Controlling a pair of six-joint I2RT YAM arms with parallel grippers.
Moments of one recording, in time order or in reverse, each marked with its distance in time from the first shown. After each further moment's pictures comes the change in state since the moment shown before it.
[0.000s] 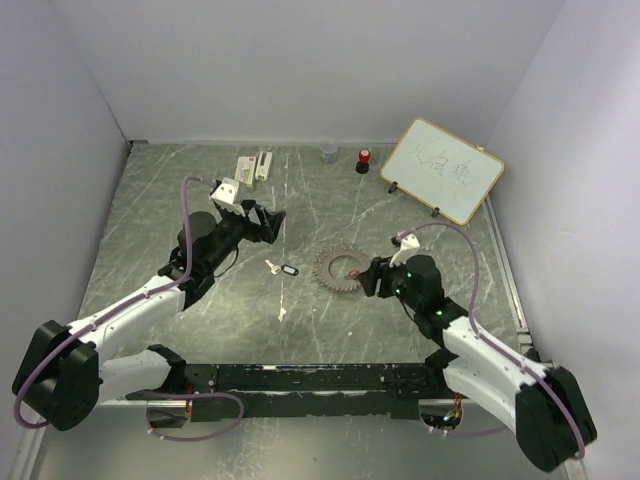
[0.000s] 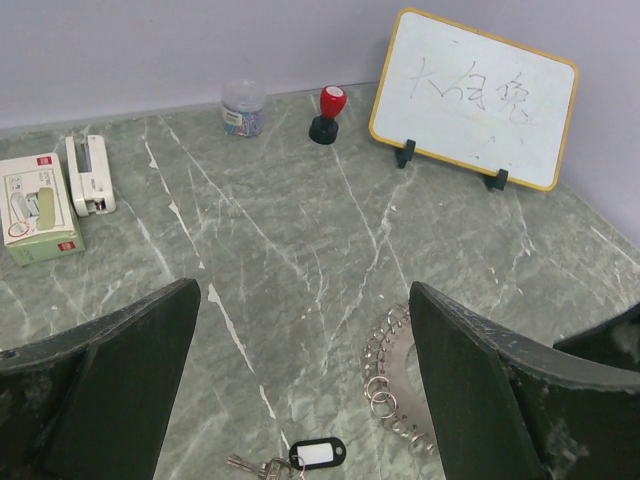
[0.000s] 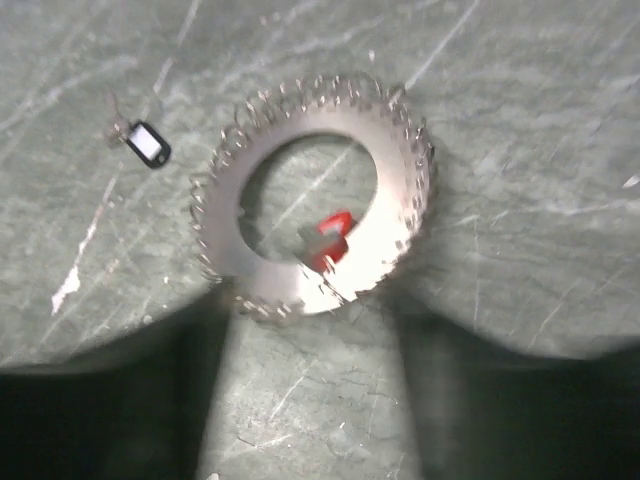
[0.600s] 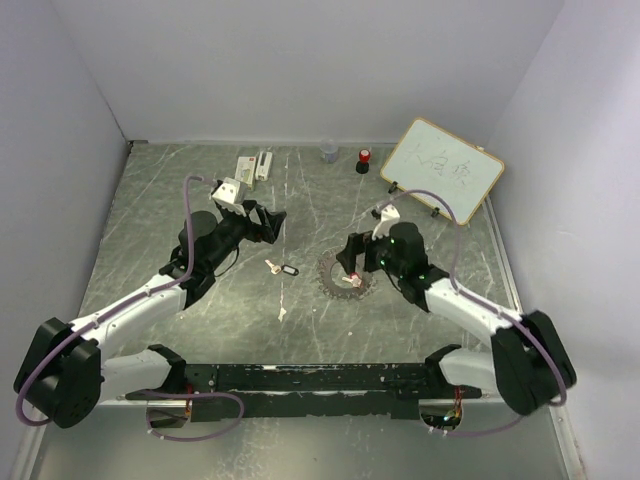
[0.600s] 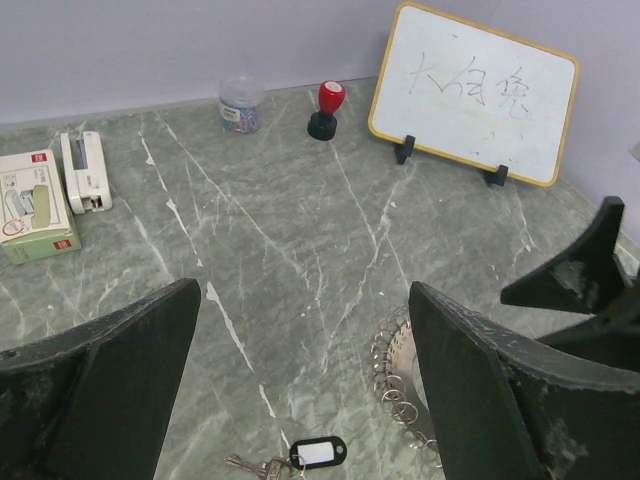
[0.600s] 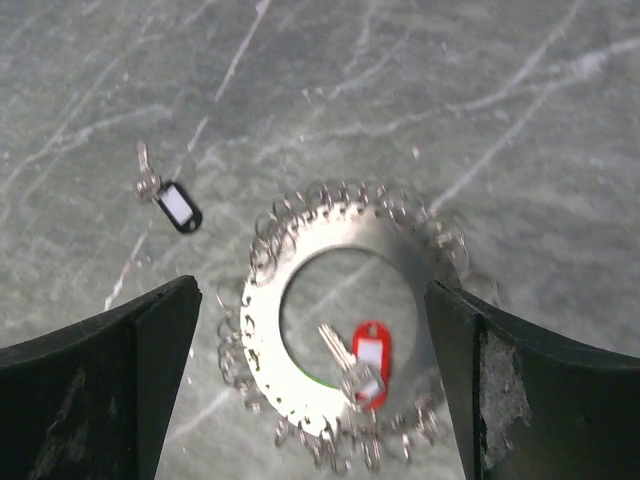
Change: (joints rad) left arm 0.005 0.014 0.000 0.008 0.011 0.000; right arm 0.003 0.232 0.222 0.013 -0.059 -0.051
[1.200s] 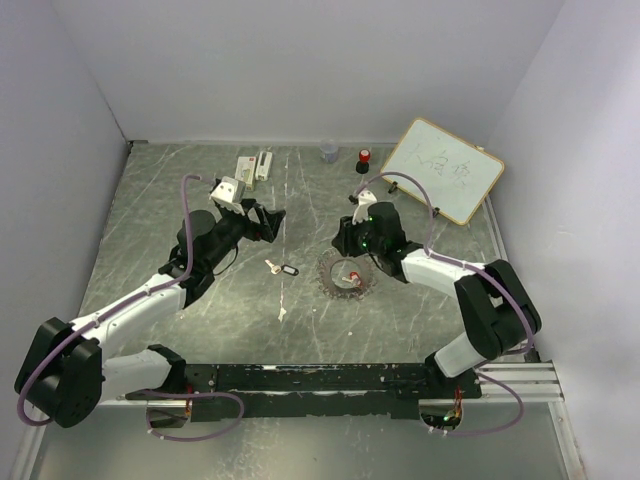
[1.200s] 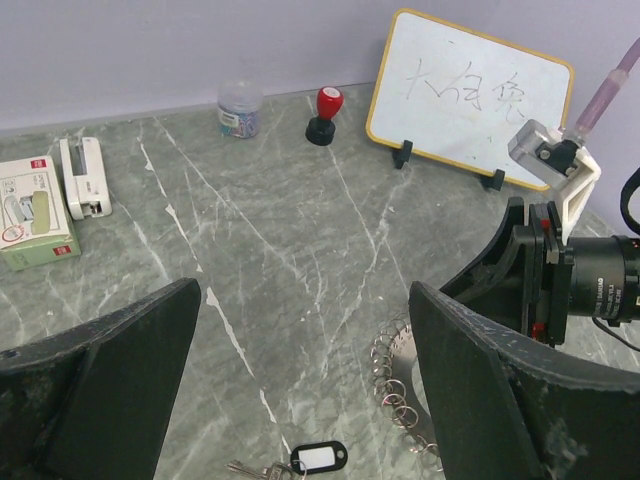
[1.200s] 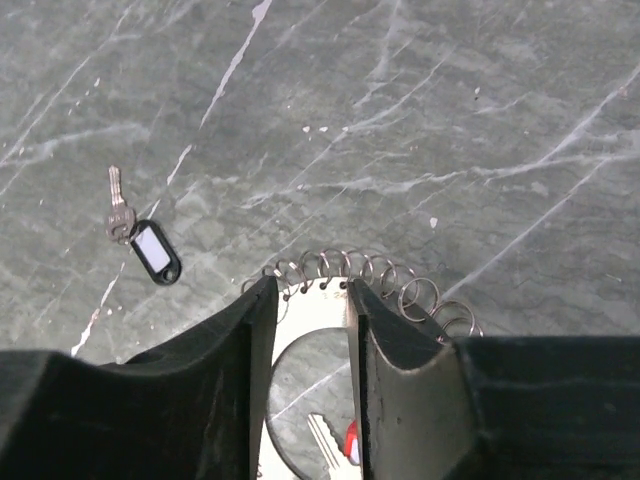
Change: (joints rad) left arm 0.016 0.005 0.000 0.016 0.023 -0.003; right arm 0.011 0.376 0.242 0.061 -0.055 -0.053
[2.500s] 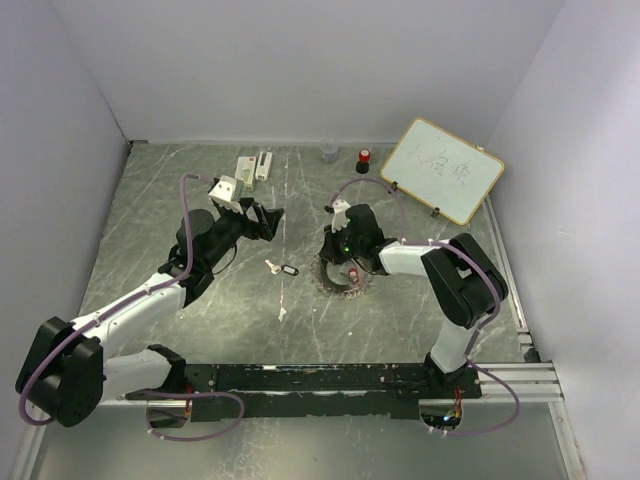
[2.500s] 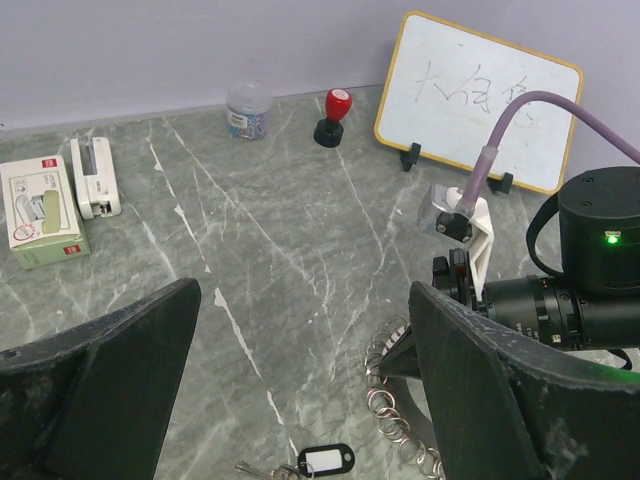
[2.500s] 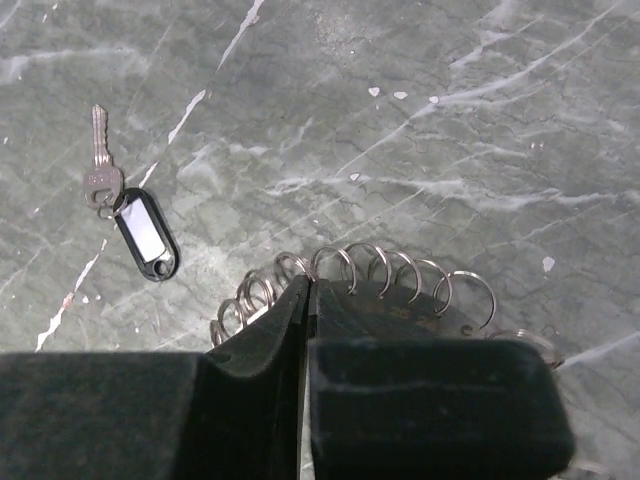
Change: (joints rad) left arm 0.014 0.005 0.000 0.006 0.000 0.001; right arm 0.064 0.249 0.105 0.005 -0.092 -0.069
